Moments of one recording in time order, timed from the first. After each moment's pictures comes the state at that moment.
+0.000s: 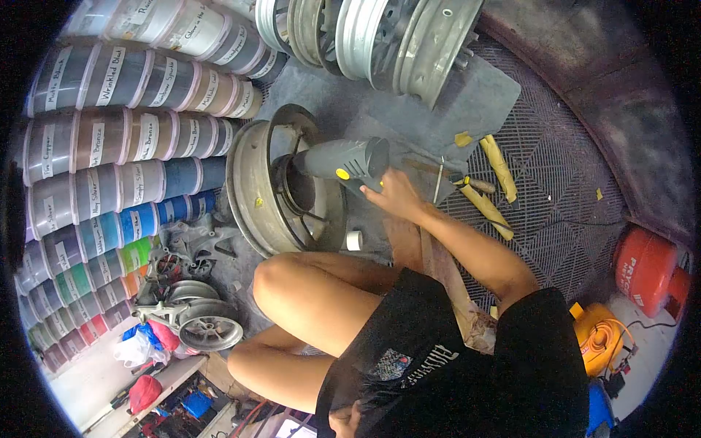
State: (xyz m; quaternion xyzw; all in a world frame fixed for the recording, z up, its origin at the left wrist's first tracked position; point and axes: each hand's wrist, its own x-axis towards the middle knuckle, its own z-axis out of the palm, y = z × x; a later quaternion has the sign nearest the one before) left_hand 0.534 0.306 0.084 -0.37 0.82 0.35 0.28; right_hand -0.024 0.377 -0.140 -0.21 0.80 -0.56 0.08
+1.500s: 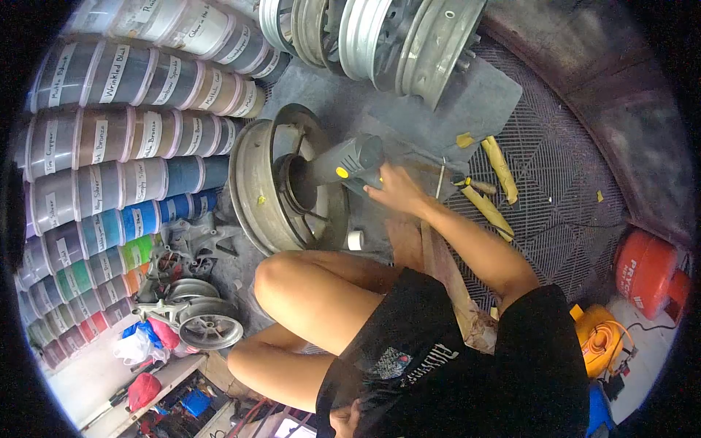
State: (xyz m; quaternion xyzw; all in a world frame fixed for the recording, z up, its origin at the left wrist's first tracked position) left_hand 0.517 0.307 0.087 -0.35 0.83 0.37 0.23; right_hand -0.040 0.383 -0.112 -0.19 0.83 -0.45 0.26
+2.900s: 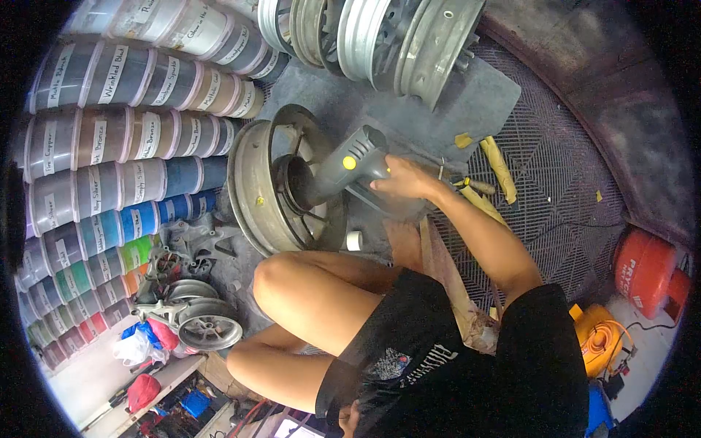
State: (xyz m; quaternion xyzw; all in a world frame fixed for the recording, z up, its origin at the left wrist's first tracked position) left_hand 0.617 0.307 0.024 -0.61 0.66 0.40 0.18; right_hand -0.071 0.402 -0.117 -0.17 0.78 -0.46 0.39
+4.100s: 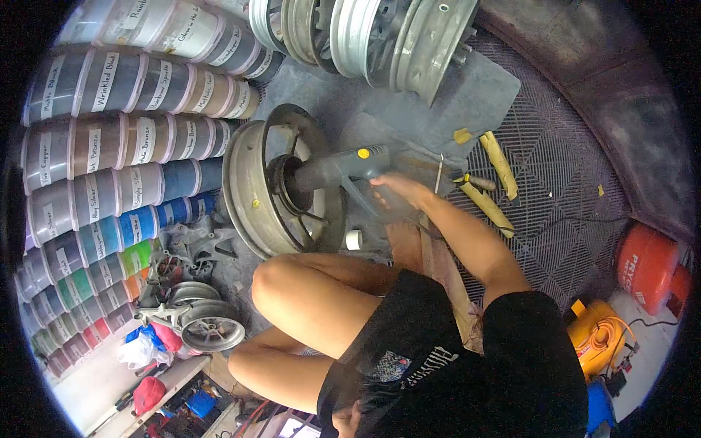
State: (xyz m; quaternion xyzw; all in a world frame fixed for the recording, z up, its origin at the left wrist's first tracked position) left_hand 0.508 0.306 0.096 -0.34 0.83 0.36 0.24; right_hand -0.038 0.388 -0.210 0.11 0.40 -0.69 0.59
